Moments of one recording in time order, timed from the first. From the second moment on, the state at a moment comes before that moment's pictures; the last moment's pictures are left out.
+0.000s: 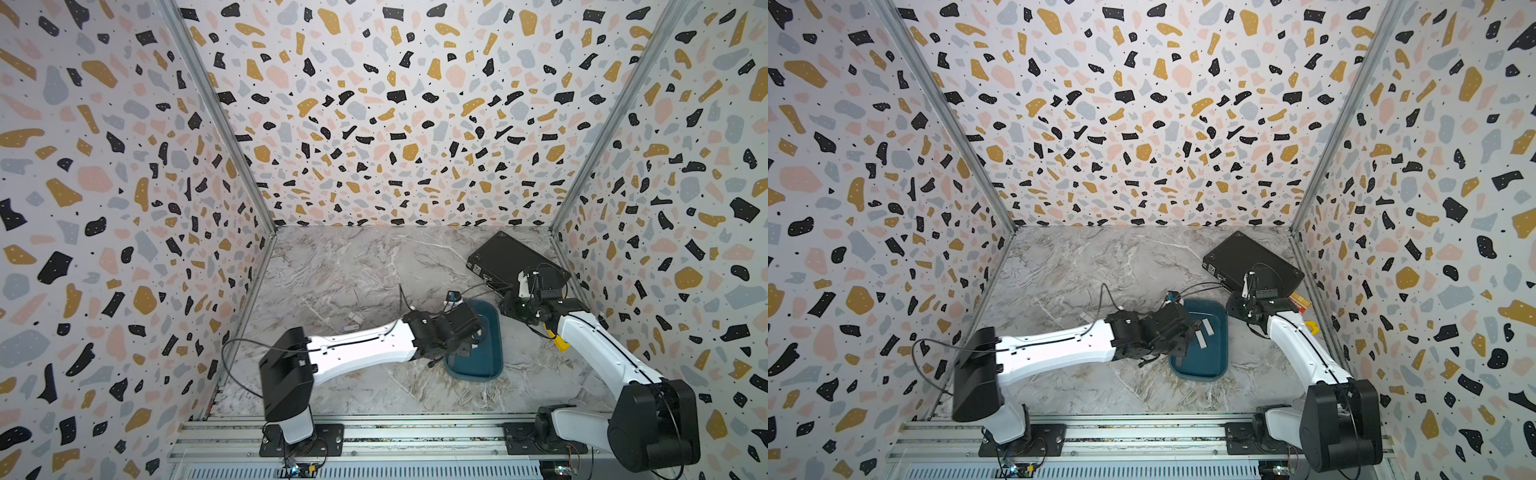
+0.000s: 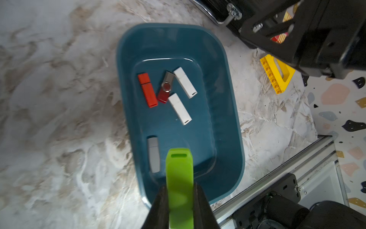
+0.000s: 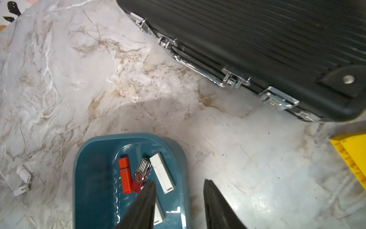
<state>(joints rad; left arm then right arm) -1.19 1.78 1.45 -0.65 -0.18 -0.87 0.12 1.24 0.83 -0.54 -0.15 0.44</state>
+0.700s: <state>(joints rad) -1.14 2.15 1.72 -0.76 -0.19 -0.87 0.08 1.24 0.77 -0.54 -0.16 0.45</state>
